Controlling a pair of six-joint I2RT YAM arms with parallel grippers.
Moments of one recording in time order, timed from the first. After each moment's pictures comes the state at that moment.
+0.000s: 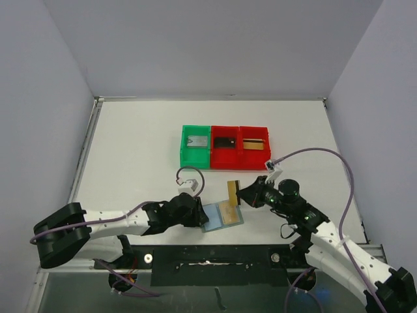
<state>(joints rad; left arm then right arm) -1.10 1.29 0.43 0.11 -0.13 -1.01 0.60 0.73 0.32 -0.02 -0.27 0.69</state>
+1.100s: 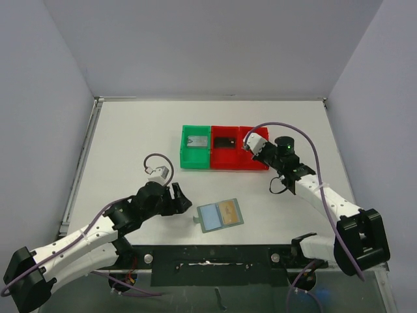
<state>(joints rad) -0.84 0.79 0.43 -0.30 -0.12 -0.88 0.33 1.22 0.70 0.05 -0.14 -0.75</state>
